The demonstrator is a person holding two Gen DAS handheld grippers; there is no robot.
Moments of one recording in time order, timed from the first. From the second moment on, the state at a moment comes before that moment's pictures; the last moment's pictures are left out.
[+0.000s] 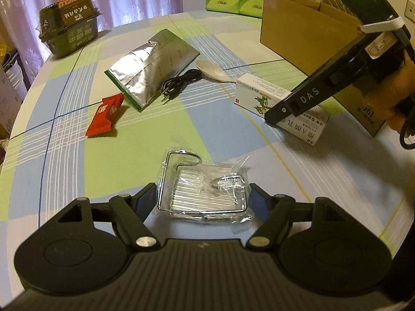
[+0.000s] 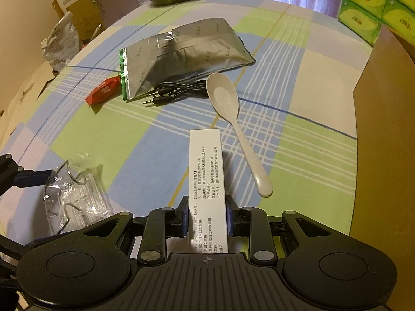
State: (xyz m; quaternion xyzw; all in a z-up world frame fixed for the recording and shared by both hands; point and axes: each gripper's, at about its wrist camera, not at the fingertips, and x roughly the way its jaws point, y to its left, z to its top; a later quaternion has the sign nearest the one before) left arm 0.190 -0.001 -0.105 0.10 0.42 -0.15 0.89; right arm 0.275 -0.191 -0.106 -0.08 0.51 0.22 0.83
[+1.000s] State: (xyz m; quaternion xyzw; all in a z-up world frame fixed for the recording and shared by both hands) left arm 0.186 -0.005 -0.111 0.10 0.42 -0.14 0.89; right arm 0.278 -0.183 -0.109 -0.10 0.49 0.23 0.83
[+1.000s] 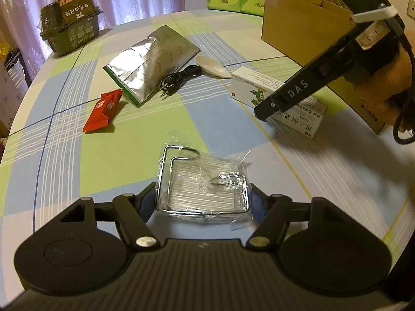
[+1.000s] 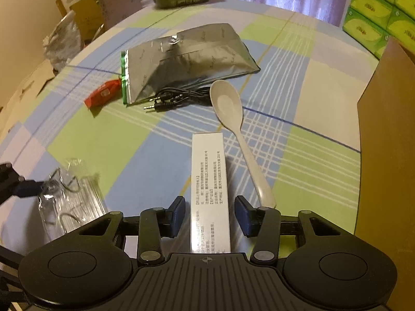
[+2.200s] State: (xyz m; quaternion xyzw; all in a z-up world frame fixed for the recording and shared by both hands) left arm 0.160 -0.006 -0.054 0.10 0.39 -0.12 0.91; right arm 0.224 -0.220 -0.038 0.03 0.39 0.19 0.90
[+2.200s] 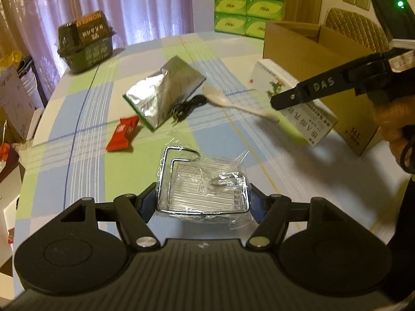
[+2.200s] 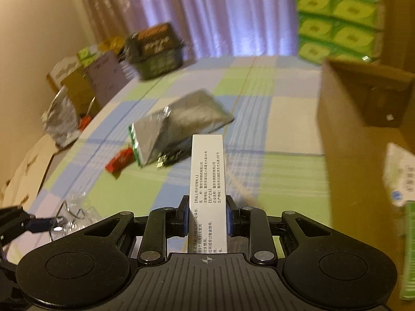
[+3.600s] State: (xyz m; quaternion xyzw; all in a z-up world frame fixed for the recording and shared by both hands) left arm 0.210 -0.241 0.036 0.13 0.29 -0.31 0.89; right arm 0.158 -0.432 0.047 0.07 0.32 0.02 0.94
